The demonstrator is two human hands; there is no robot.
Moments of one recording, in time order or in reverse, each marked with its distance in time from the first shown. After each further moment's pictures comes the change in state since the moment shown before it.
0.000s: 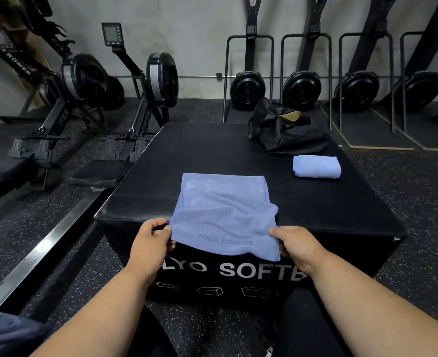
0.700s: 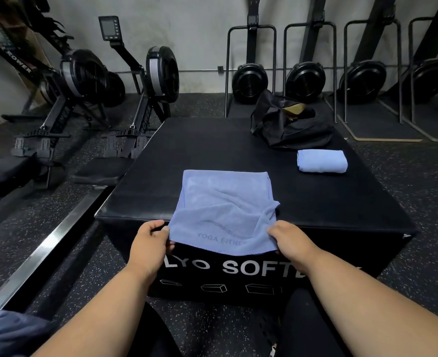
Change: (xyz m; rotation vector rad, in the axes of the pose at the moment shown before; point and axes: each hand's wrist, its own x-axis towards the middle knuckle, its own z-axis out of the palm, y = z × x) left_hand 0.017 -0.016 -0.003 0.022 0.036 -0.026; right_hand 0.017 0.007 0.013 -0.371 0.051 -0.042
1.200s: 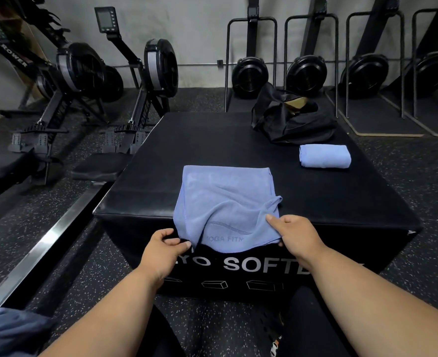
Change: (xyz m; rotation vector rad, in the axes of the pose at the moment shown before) left_hand 0.005 -0.035 0.007 0.205 -0.112 -0.122; right_hand -0.001 0.000 -0.002 0.178 0.121 -0.061
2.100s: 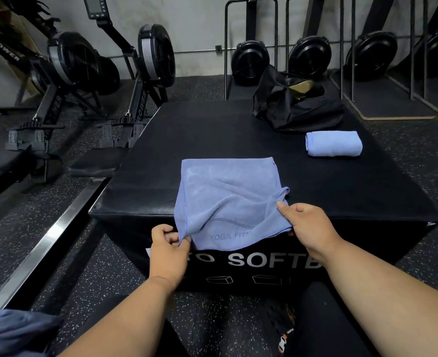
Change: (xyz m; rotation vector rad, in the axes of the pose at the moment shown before) left_hand -0.007 -0.005 0.024 0.048 0.183 0.184; right_hand 0.018 0.006 -0.005 0.100 0.010 -0.032
